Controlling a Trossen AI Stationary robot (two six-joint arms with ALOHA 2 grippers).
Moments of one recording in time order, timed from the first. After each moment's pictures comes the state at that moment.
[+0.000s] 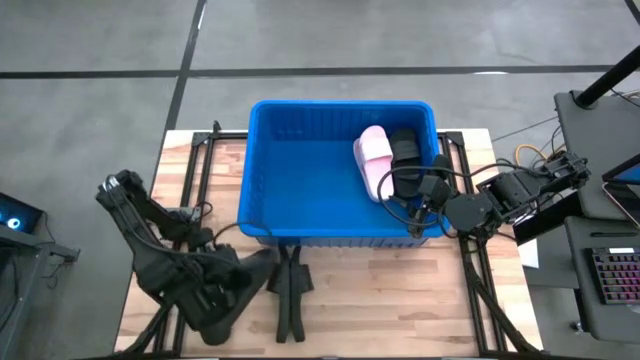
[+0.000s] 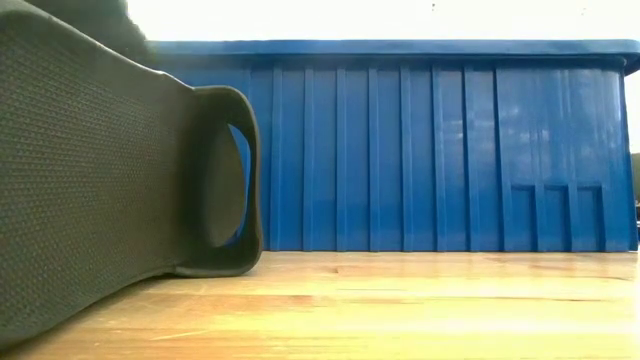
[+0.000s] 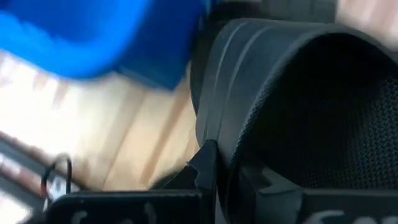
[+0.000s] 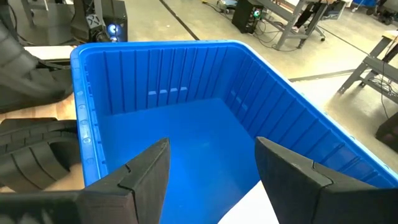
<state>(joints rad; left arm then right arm) -0.86 1.48 1.54 -1.56 -0.45 -1.28 0.45 1.10 1.30 -0.84 0.86 0.31</state>
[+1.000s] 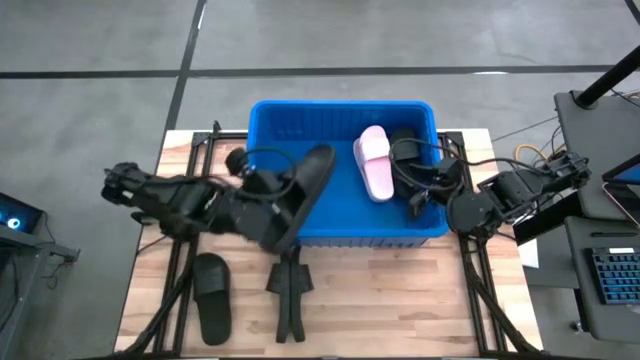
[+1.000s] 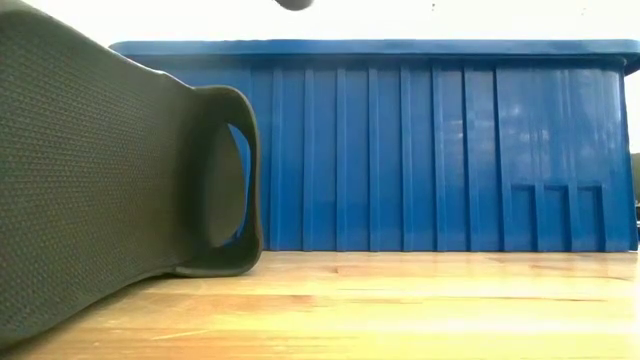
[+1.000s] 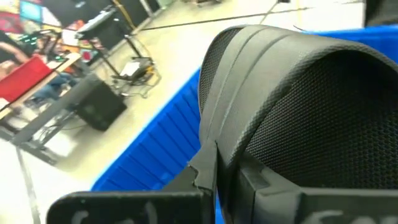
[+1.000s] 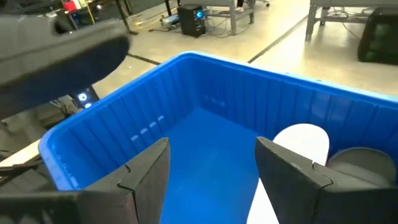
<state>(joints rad) -0.36 1.47 1.78 -1.10 -1.07 -0.37 0.44 1.09 1.30 -0.92 1.05 0.86</state>
